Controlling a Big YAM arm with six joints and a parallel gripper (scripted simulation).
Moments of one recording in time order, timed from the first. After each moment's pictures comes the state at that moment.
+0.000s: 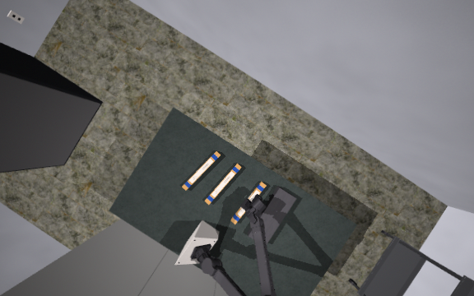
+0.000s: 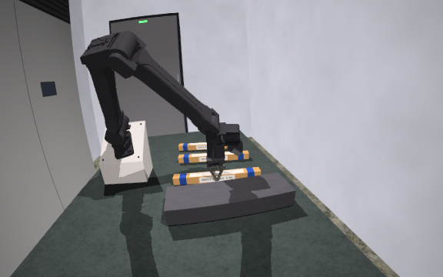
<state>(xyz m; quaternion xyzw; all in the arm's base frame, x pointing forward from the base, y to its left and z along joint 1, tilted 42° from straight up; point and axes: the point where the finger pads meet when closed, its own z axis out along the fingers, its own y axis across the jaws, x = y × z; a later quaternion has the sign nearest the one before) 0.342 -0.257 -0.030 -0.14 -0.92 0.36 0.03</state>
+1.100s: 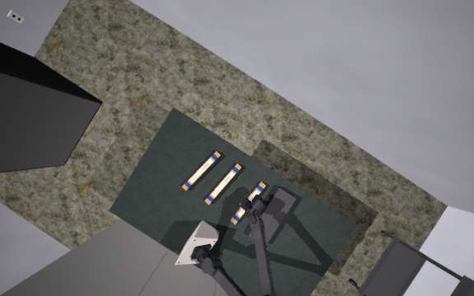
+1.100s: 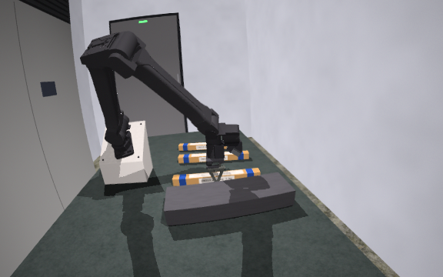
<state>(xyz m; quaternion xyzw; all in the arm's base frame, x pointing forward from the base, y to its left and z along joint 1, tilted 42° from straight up) 0.340 -0.257 -0.031 -0.14 -0.92 0.36 0.03</state>
